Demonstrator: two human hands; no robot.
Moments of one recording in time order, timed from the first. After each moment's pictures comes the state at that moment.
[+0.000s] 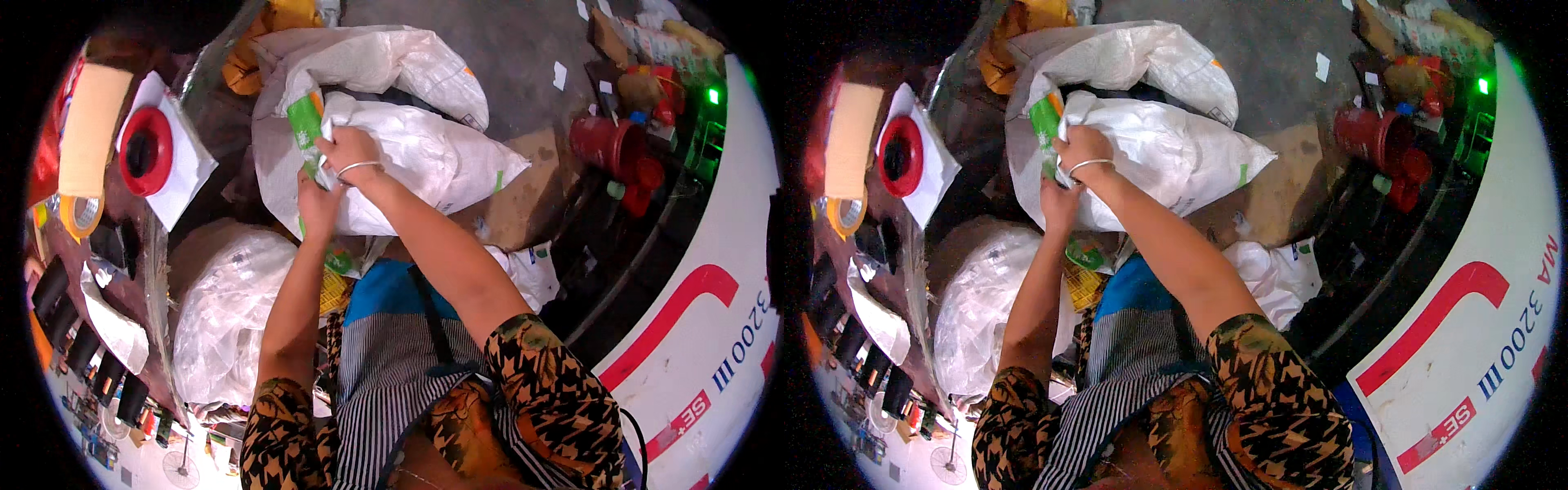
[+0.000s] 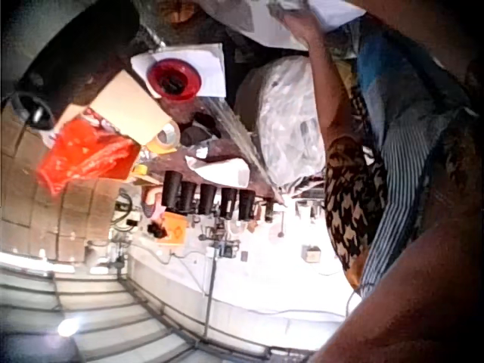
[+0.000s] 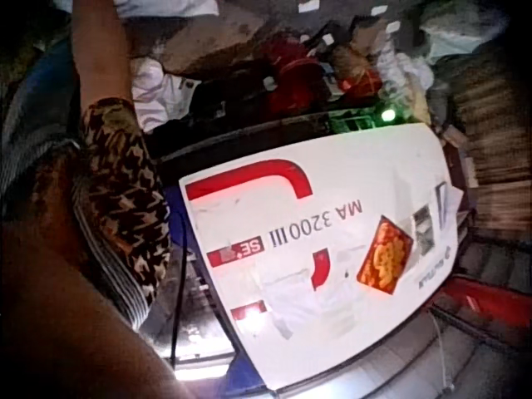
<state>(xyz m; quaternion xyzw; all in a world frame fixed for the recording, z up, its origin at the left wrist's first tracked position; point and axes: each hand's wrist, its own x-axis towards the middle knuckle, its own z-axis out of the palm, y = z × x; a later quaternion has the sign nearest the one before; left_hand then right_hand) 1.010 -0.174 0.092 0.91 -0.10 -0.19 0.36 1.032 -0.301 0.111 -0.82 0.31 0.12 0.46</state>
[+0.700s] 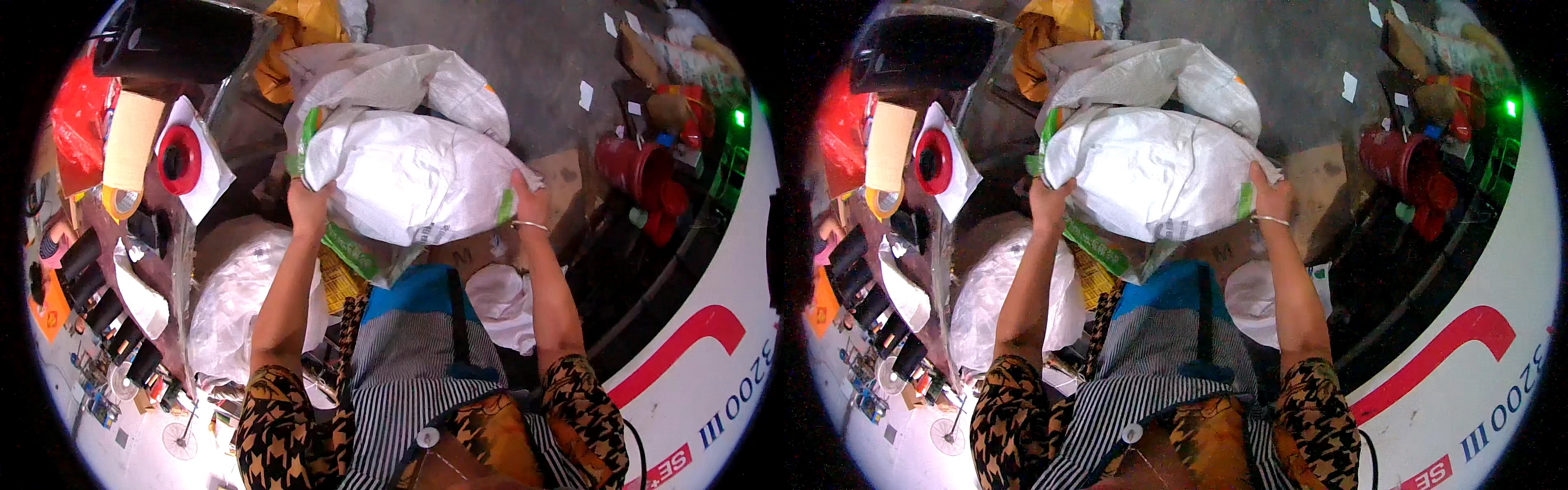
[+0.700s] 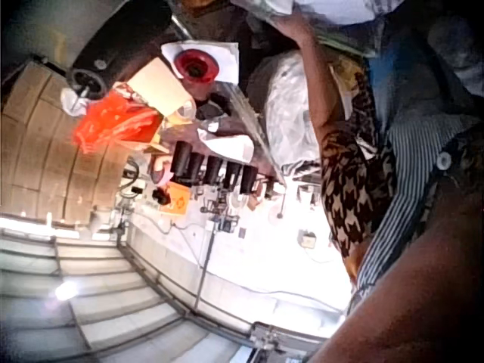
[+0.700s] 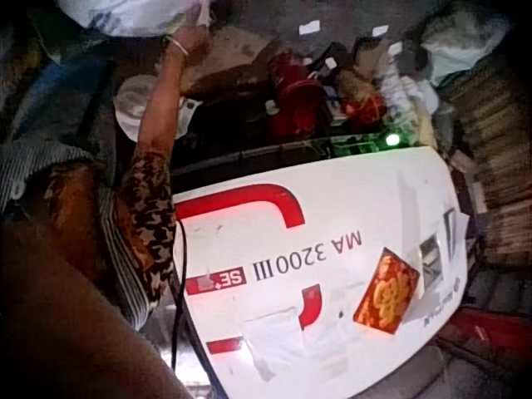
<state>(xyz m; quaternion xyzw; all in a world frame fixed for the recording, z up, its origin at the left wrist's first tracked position) 1.036 -0.191 0.146 0.83 0.07 -0.22 0.51 0.818 -0.510 0.119 -0.67 0.54 -0.08 0.50</state>
